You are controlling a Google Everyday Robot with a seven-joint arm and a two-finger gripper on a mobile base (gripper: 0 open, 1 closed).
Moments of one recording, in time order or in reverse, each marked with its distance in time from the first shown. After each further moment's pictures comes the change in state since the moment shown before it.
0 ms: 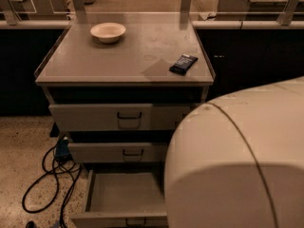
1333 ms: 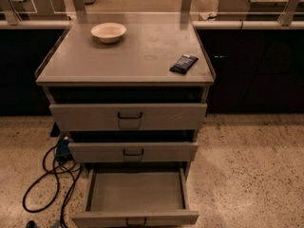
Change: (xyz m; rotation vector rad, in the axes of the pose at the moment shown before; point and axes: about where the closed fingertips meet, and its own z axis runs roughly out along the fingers) arm 0.157 -0.105 -0.024 0.111 -0.119 0.449
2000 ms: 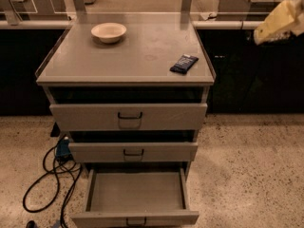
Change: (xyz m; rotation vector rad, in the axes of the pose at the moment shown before) arm 0.115 -0.029 0.038 -0.003 0.298 0.072
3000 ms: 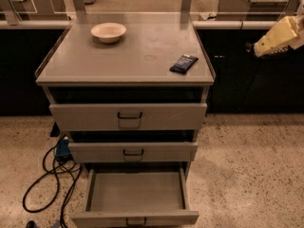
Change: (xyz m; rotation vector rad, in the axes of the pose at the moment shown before) arm 0.025 -0.001 0.020 -0.086 0.016 -0.017
